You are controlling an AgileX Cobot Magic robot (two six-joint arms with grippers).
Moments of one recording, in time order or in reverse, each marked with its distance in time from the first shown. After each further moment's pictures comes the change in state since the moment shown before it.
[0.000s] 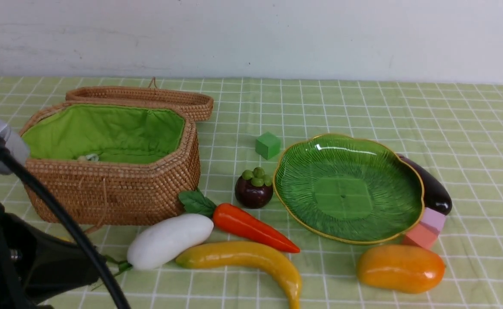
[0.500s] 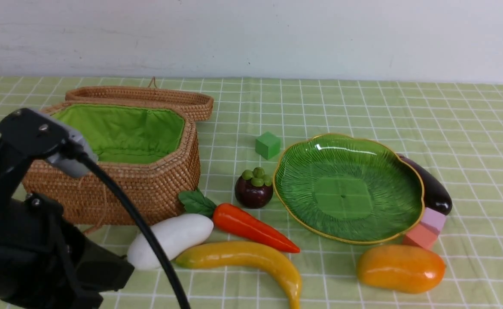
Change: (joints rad) right arm 0.286 0.099 -0.053 -0.180 0.044 0.143; left arm -0.001 0.162 -0.001 -0.017 -0.004 0.079
